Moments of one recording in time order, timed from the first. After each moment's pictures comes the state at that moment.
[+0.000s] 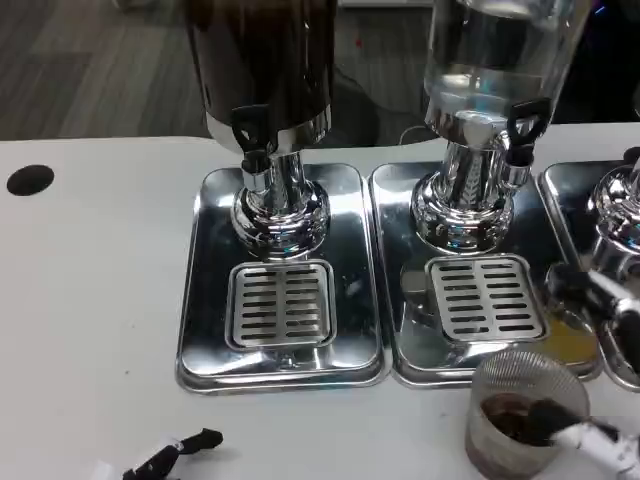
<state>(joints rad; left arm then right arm) 0.83 0.30 -0.04 -0.39 0.56 -0.20 0.03 0.31 -0.33 -0.11 0.32 0.03 -1.01 0.21</state>
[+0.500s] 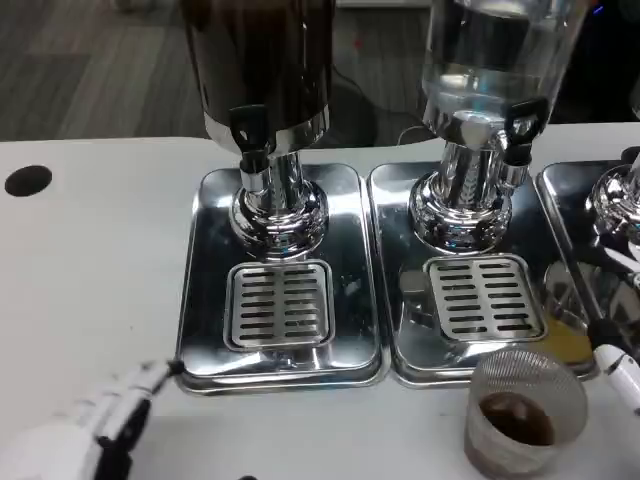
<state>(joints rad) 0.92 0.30 0.05 -0.57 0.86 -0.26 0.23 0.33 -0.38 -0.18 0.14 -0.02 -0.72 0.20</state>
